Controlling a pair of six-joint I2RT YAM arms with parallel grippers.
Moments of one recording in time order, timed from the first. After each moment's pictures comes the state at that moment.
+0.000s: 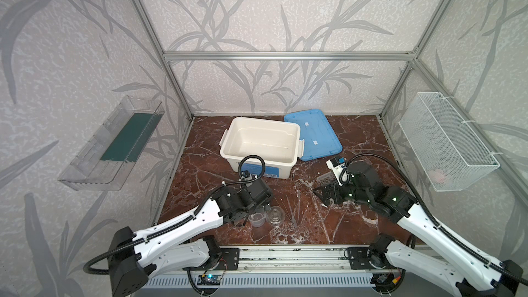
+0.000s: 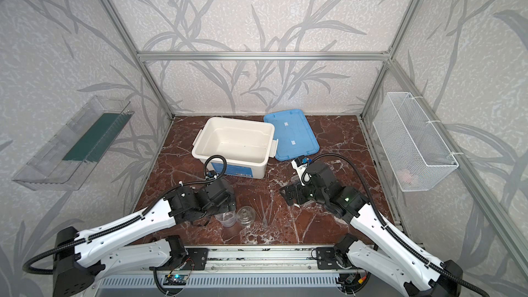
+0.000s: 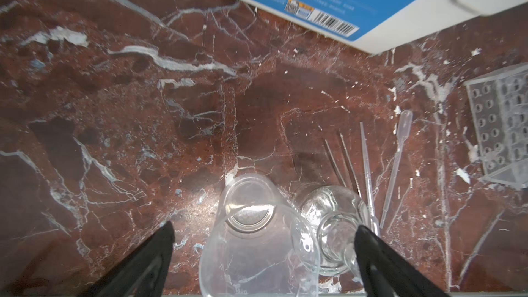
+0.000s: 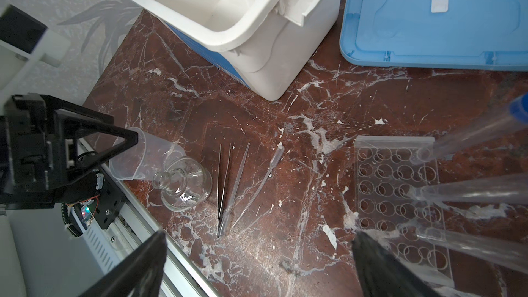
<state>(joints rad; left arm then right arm) -0.97 1.07 0.81 -0.97 -0.31 -1.10 0.68 0.87 0.80 -0.66 -0.17 0.35</state>
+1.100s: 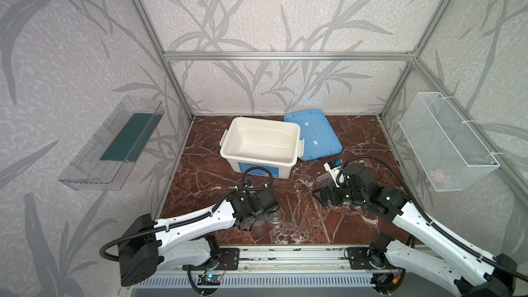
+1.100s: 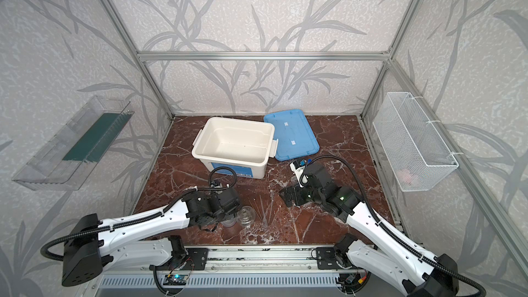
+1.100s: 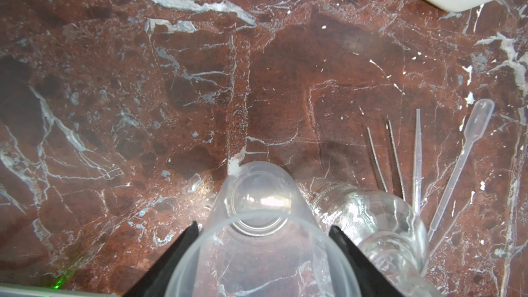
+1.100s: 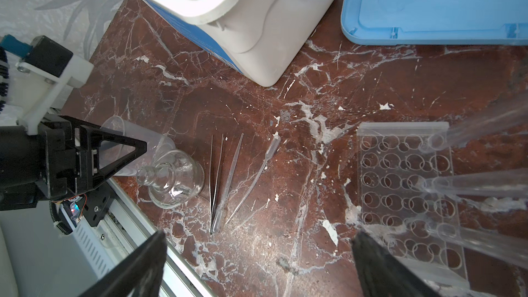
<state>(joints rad) -1.03 1.16 0.73 -0.91 -0.31 -1.26 0.68 0.90 0.75 -0.63 -0.18 0.36</state>
